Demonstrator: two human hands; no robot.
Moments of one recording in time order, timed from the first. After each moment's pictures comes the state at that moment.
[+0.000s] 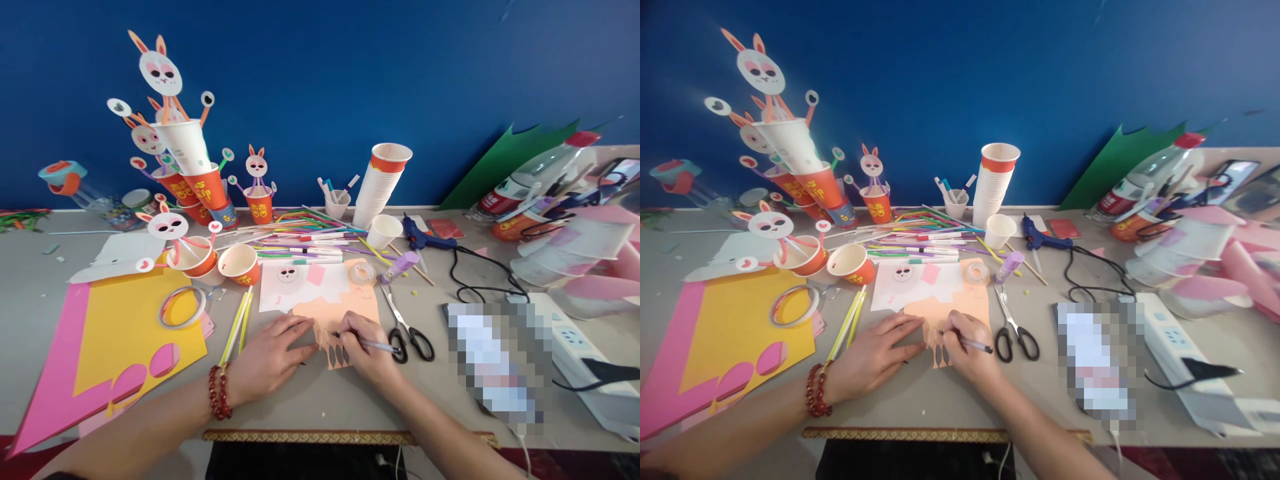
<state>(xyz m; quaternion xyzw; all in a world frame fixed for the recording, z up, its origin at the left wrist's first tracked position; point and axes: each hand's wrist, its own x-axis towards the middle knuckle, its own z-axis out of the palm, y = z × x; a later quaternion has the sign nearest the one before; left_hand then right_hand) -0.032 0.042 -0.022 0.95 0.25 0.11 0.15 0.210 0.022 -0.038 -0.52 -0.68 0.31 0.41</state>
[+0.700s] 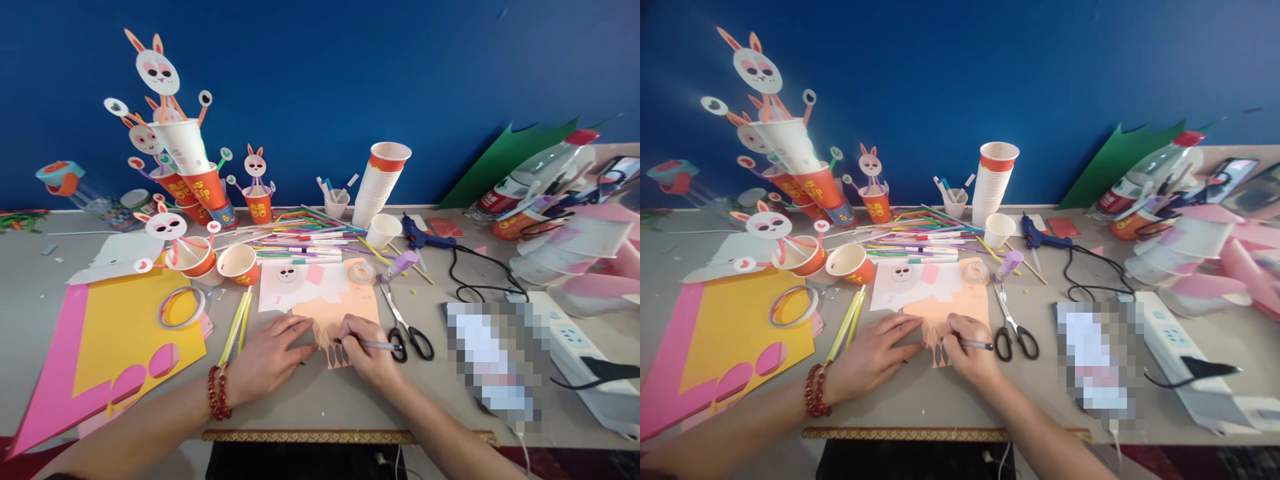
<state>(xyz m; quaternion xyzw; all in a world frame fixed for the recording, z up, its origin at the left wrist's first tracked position) -0.032 0.042 -0.023 0.95 0.26 0.10 0.14 0.213 0.020 -0.037 -0.51 -0.69 0.32 0.40</state>
